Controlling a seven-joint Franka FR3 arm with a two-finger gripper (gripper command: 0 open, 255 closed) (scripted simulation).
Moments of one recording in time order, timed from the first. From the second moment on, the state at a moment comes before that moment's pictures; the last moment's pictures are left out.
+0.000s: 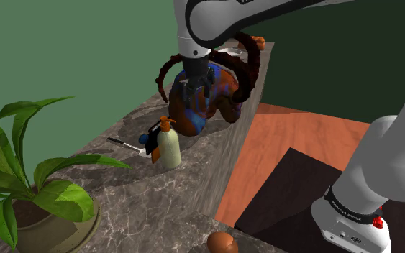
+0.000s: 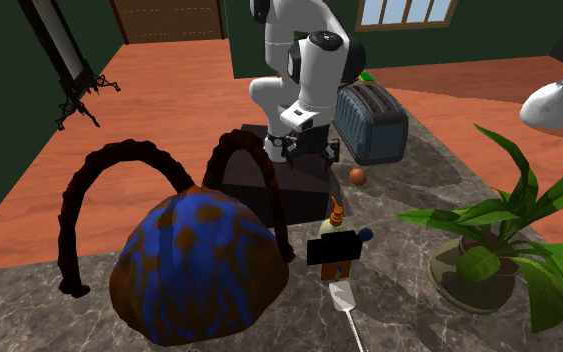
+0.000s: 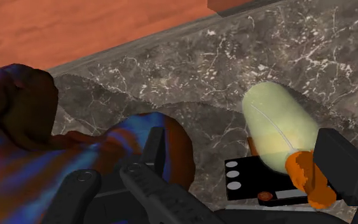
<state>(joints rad) 0.08 -0.12 0.21 -2.01 -0.02 1.90 0.28</state>
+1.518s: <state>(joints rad) 0.15 0.31 0.26 -1.71 -0.10 2.00 0.39</state>
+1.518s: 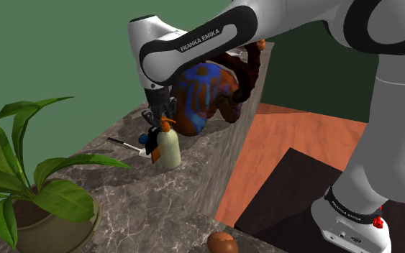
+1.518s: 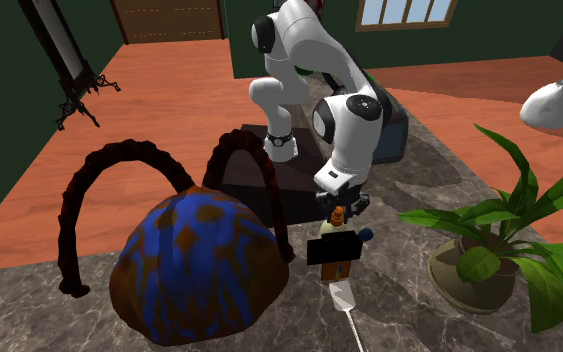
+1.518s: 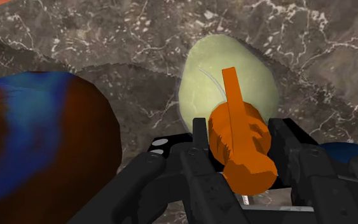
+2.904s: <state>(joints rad) 0.15 0.27 0.27 -1.57 -0.08 1.82 0.38</state>
